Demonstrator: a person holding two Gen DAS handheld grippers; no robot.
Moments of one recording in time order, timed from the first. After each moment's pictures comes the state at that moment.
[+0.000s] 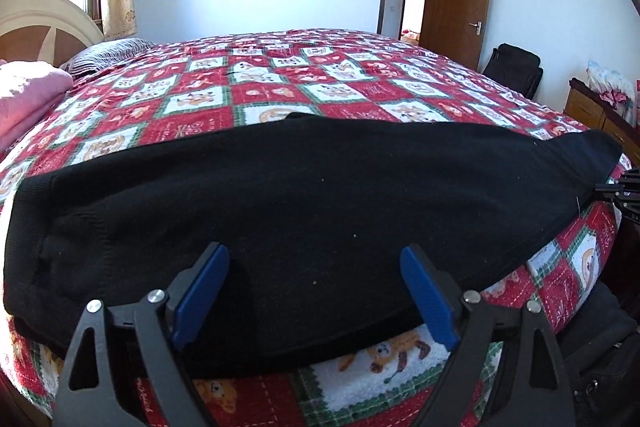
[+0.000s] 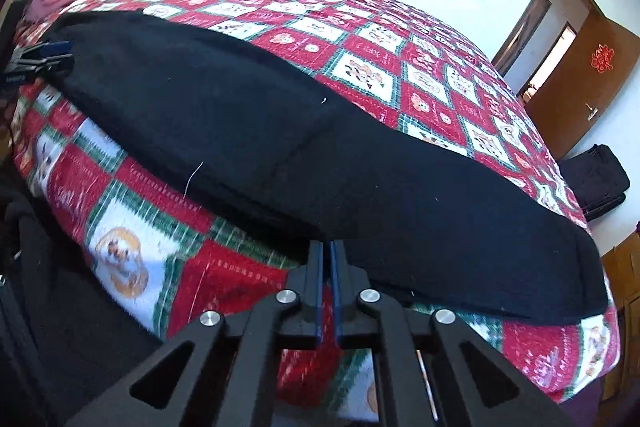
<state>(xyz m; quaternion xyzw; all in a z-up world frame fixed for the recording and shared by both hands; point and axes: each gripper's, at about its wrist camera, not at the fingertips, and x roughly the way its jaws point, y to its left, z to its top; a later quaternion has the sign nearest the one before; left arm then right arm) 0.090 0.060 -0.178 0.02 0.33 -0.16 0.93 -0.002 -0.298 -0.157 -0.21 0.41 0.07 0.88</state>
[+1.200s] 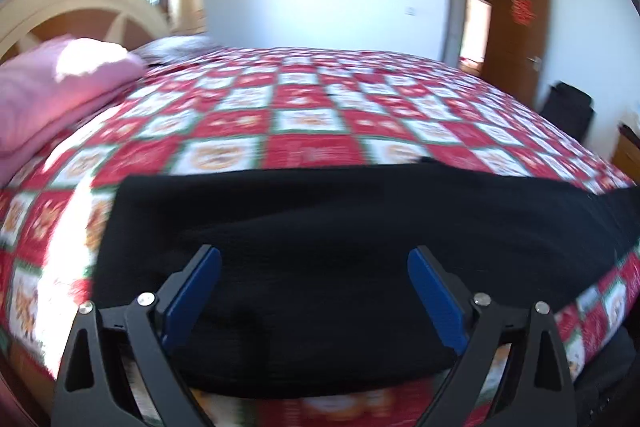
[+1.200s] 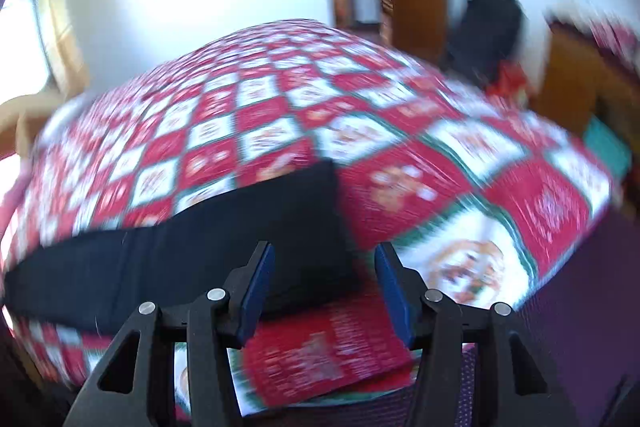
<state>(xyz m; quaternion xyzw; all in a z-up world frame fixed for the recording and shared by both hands) 0.101 0.143 -0.164 -0.03 0.31 -0.04 0.95 -0.015 -0.505 -0.098 0.14 0.36 -0.13 0.91</state>
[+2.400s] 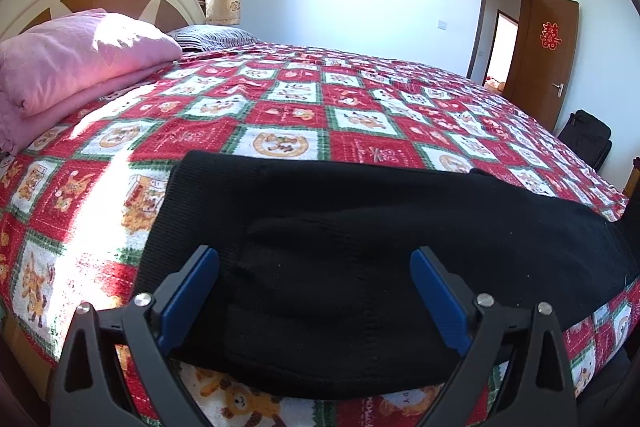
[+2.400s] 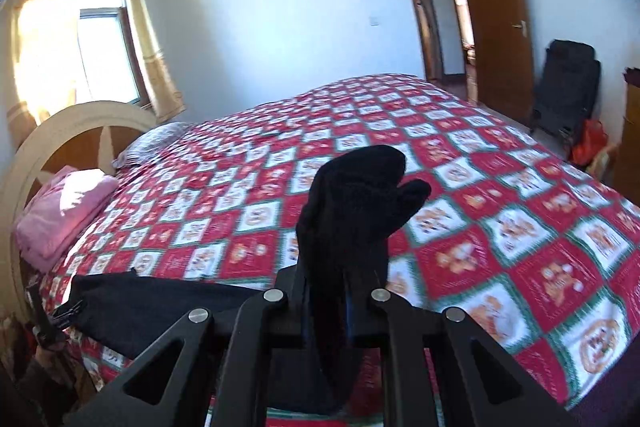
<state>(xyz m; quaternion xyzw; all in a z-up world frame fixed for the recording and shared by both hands) 0.101 0.182 -0.172 -0.06 0.30 -0.02 0.95 0.029 -0.367 -0.024 0.10 0.25 0.03 0.96</state>
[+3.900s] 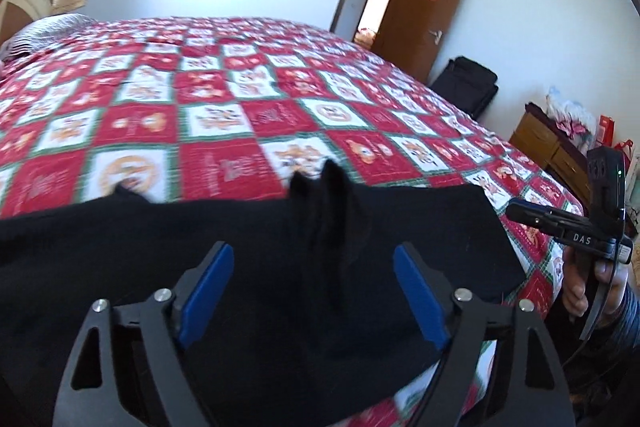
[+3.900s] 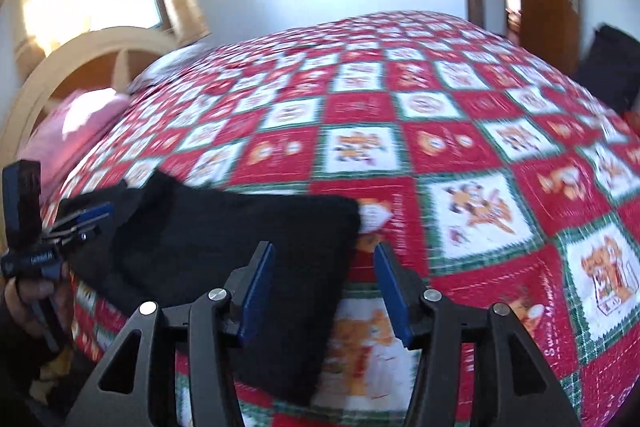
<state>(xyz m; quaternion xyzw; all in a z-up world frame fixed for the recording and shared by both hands) 0.148 -0.044 -0.142 -0.05 0.37 -0.27 0.89 0.072 -0.317 -0.131 0.07 0.36 0.08 0.93</state>
